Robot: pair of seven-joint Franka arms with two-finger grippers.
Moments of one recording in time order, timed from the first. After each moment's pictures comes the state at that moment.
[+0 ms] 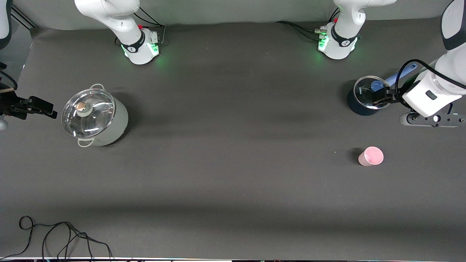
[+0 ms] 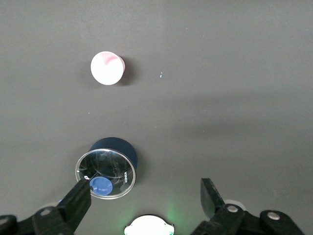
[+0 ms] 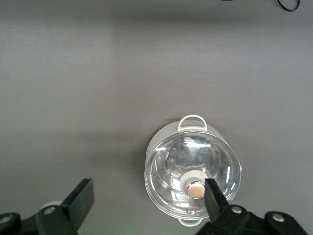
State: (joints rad) left arm 0.00 0.10 -0.13 -1.51 0.01 1.43 -0.08; right arm 0.04 0.06 -0.13 -1.56 -0.01 1.57 -0.08
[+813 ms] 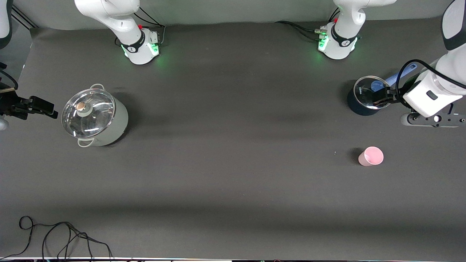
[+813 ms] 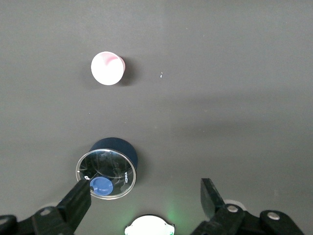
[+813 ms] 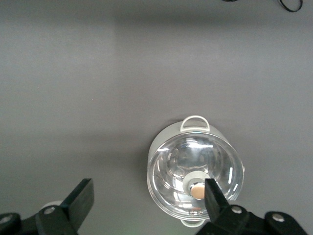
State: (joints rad) left arm 0.00 0.10 -0.13 -1.51 0.01 1.43 -0.08; right arm 0.04 0.06 -0.13 -1.55 0.01 1.57 -0.07
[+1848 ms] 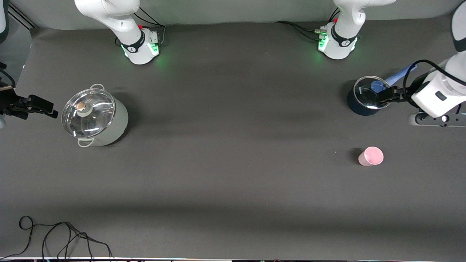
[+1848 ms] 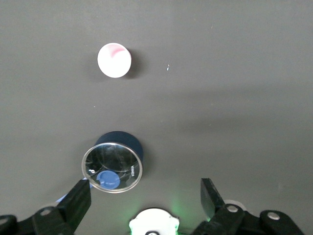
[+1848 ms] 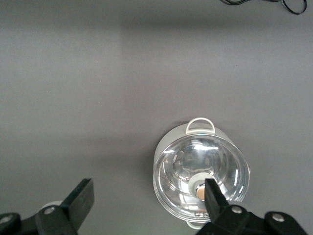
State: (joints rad) left arm 0.04 0.10 -0.12 -1.51 0.01 1.39 -0.01; right arm 0.04 0.05 -0.13 -1.55 0.03 1.57 -0.07
